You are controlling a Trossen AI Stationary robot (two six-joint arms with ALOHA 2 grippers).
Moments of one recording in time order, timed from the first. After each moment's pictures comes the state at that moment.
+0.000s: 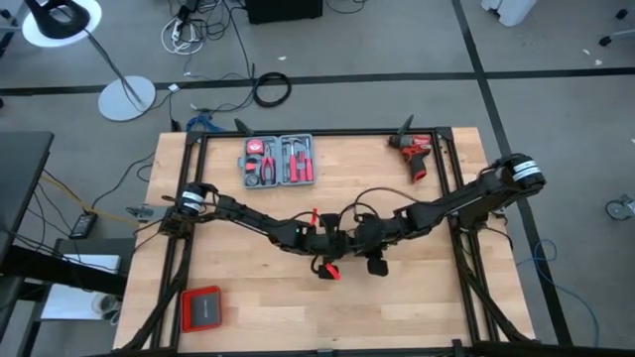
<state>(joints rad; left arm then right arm) -0.22 2.09 1.41 -0.21 -0.30 0.00 0.25 1.48 0.73 -0.11 0.00 0.29</state>
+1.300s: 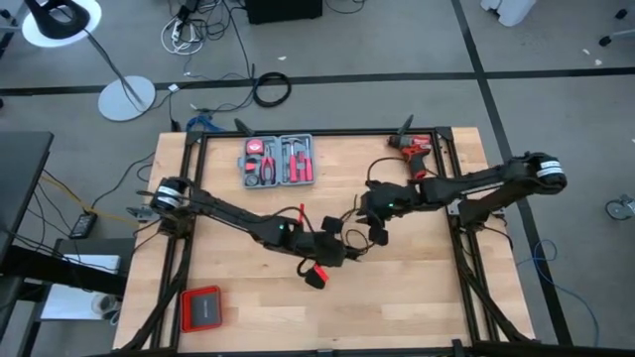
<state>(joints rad) -0.26 1.89 1.40 -0.22 -0.17 0.24 0.04 1.26 0.74 -0.25 0.06 0.16</state>
